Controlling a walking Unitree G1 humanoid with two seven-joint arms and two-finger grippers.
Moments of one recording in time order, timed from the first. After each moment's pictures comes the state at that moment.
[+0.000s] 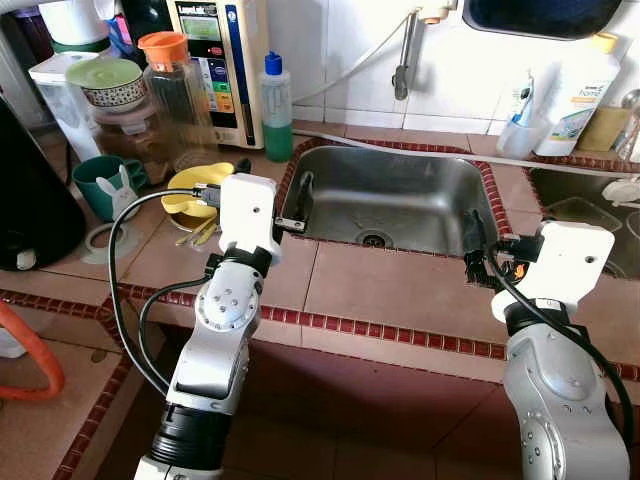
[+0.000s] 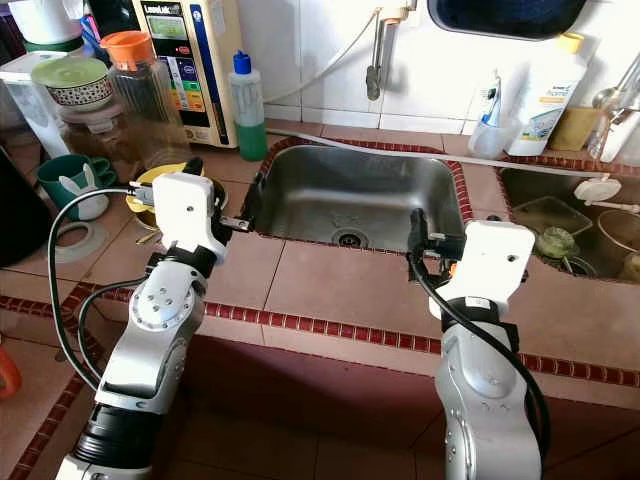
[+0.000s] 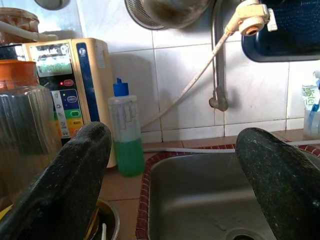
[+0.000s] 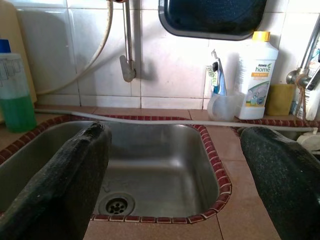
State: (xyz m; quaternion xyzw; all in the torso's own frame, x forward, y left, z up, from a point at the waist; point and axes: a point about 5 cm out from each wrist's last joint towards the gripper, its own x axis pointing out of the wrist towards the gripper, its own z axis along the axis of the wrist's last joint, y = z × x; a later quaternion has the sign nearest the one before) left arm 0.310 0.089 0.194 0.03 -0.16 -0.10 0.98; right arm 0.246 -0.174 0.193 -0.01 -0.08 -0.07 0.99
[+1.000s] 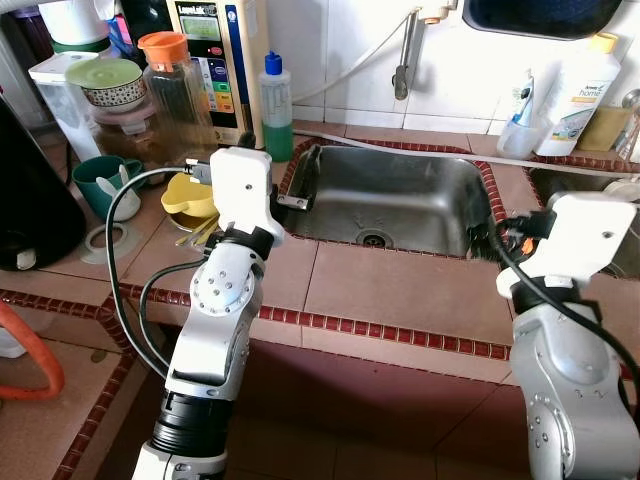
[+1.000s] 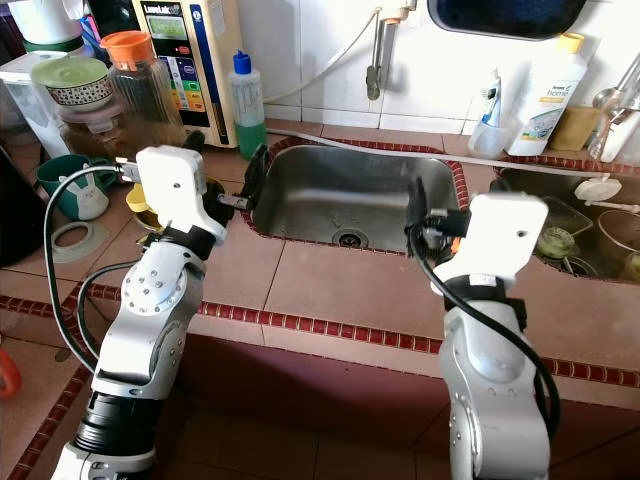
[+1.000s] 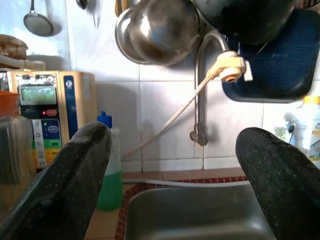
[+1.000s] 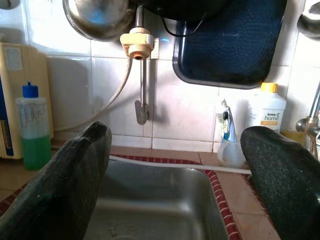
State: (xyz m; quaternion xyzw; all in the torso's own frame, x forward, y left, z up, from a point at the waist) left arm 0.311 0.084 0.227 -0.02 -0.21 -0.14 0.97; right arm 0.249 -0.167 0.227 -0.02 -0.15 -0.04 0.99
